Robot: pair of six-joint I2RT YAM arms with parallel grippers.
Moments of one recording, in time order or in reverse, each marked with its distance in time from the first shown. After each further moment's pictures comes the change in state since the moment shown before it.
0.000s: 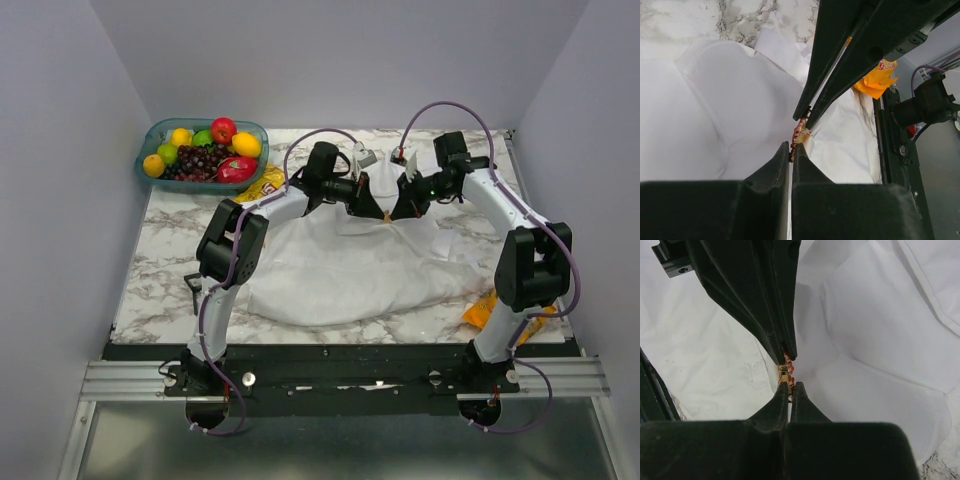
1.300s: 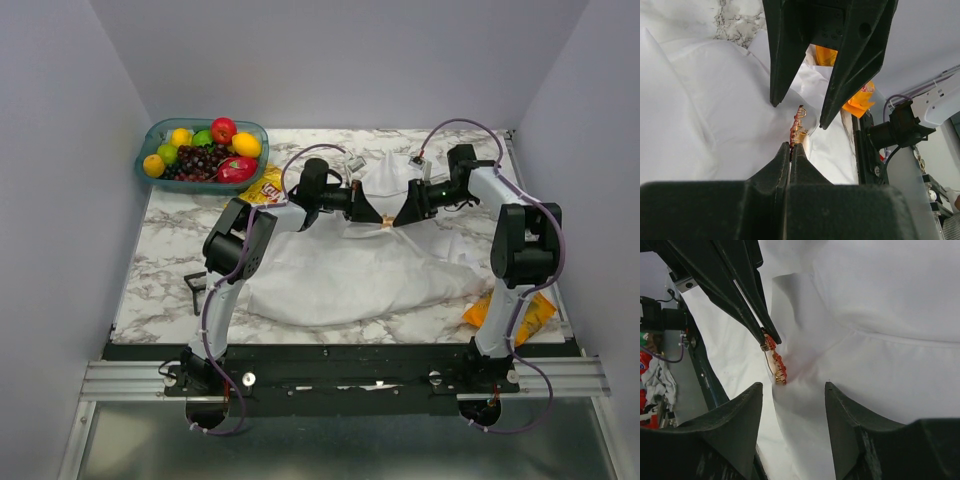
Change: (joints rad) left arm 0.020 0.080 -0.152 0.487 0.010 -0.424; right arm -0.140 0.188 0.022 -0.064 -0.241 0.185
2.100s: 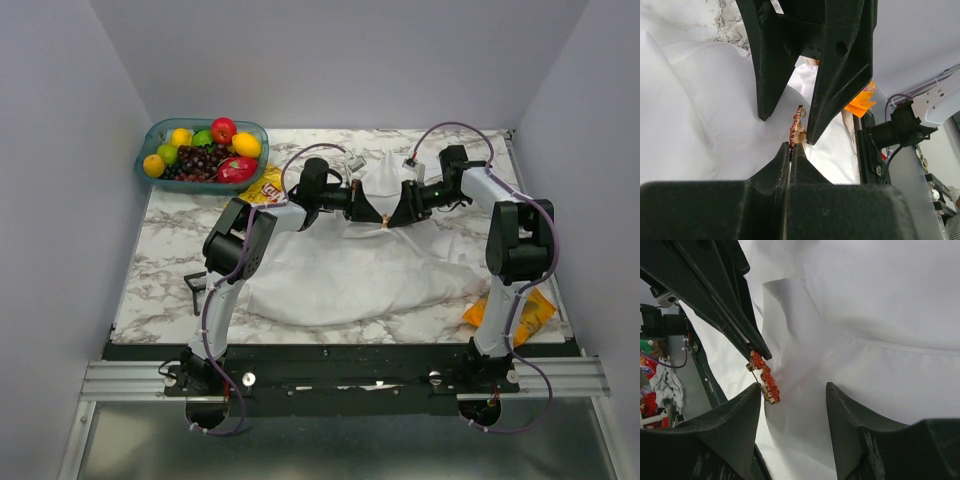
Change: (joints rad) left arm 0.000 0.000 0.005 -0.002 0.002 0.010; right arm 0.032 0.040 0.015 0.031 0.027 0.079
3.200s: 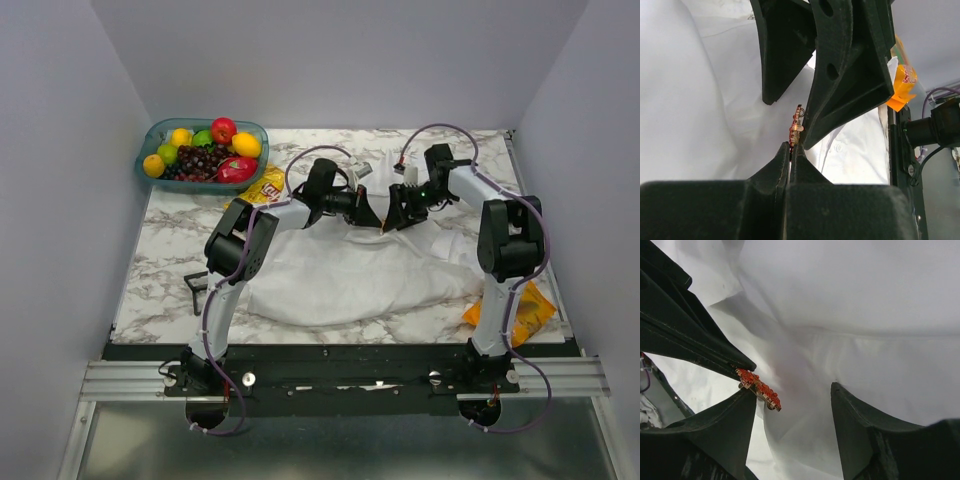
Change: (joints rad) left arm -0.023 0.000 0.051 -0.289 -0.106 0.242; right arm 0.066 0.048 0.046 0.024 0.269 0.129
